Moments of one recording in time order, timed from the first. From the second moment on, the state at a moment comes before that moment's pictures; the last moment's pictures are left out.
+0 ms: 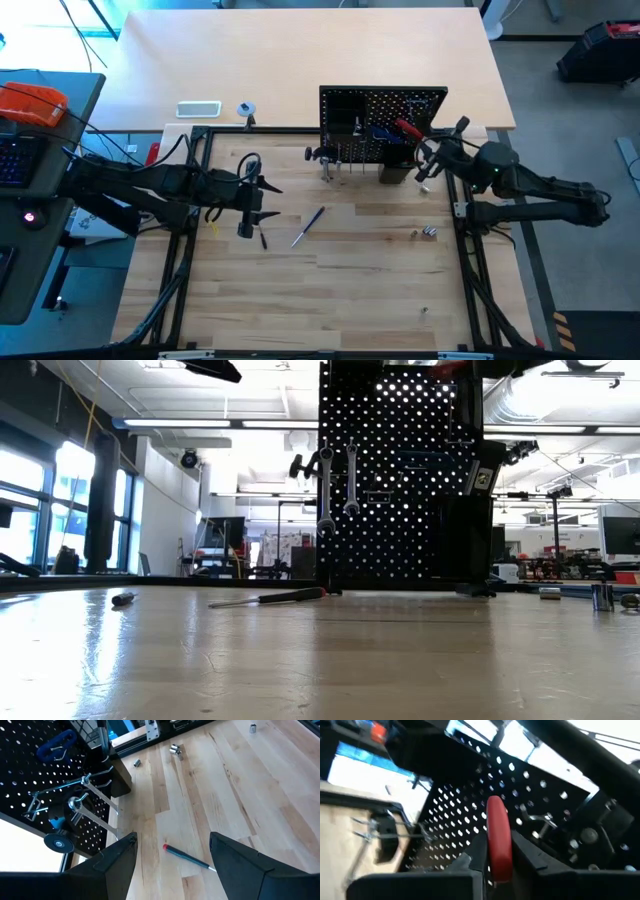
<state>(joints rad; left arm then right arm) -0.16 1.04 1.01 -0.54 -0.27 0.28 -0.16 0.64 0.70 0.02 0.52 -0.55</state>
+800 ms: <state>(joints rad) -0.16 1.04 1.01 -0.53 -0.27 0.27 -0.29 0.68 0.70 -0.04 0.58 -0.40</state>
